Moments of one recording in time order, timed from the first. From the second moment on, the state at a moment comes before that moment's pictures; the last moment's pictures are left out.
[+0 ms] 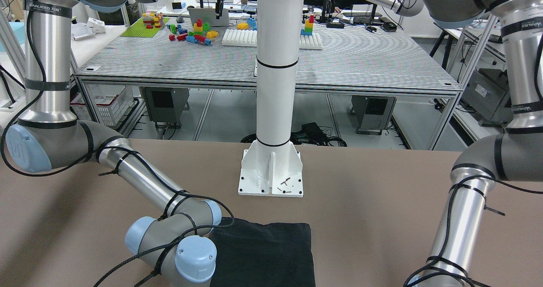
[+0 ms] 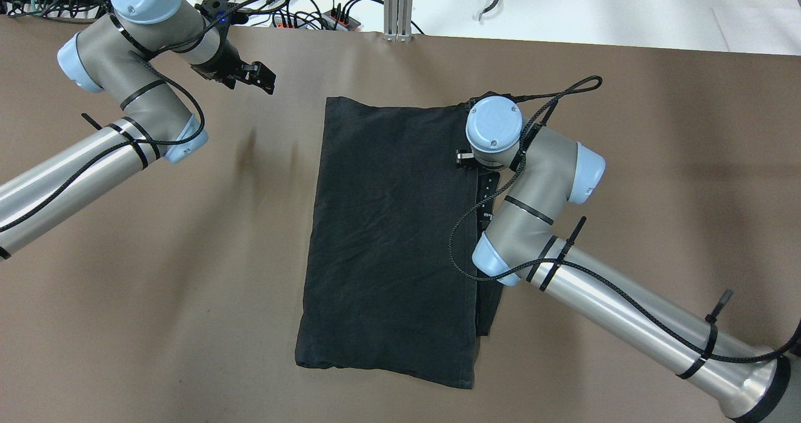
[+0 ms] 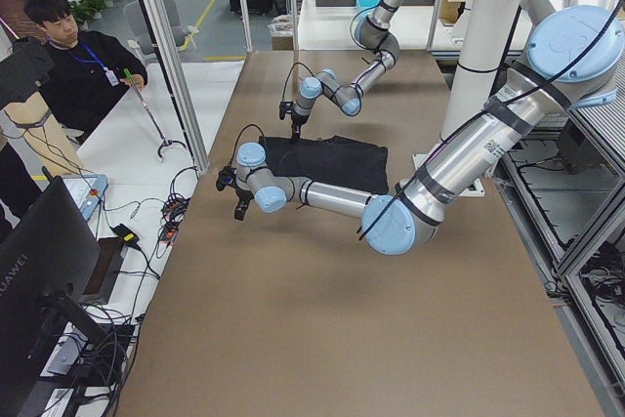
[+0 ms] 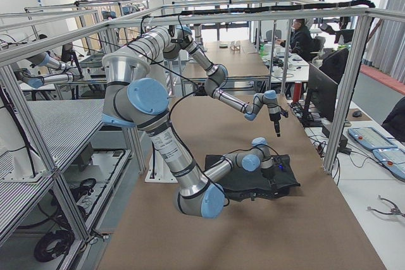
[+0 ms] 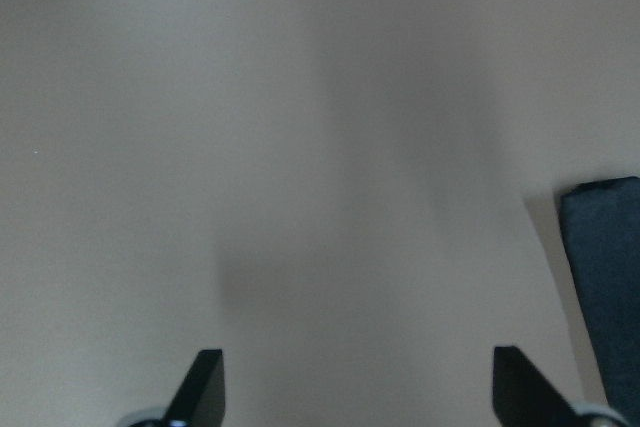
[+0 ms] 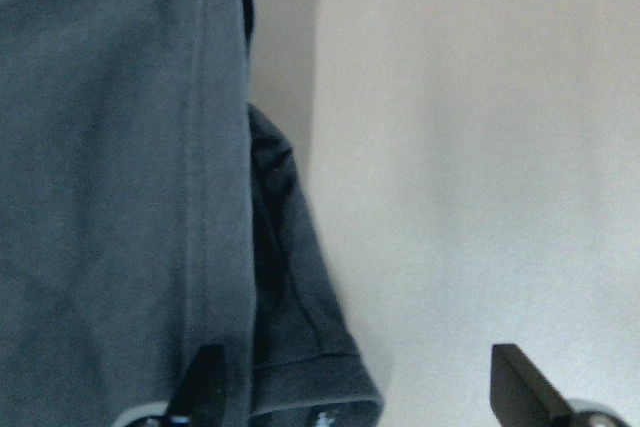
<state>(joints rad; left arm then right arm) -1.02 -2.40 -0.94 -2.28 -2.12 -0.78 0.73 -0.81 1.29 -1.41 1.64 0.98</state>
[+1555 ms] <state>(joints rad) -0.79 -2.03 -1.59 -2.29 -1.95 -1.45 0.59 -1.15 1.76 -1.04 1.52 1.86</state>
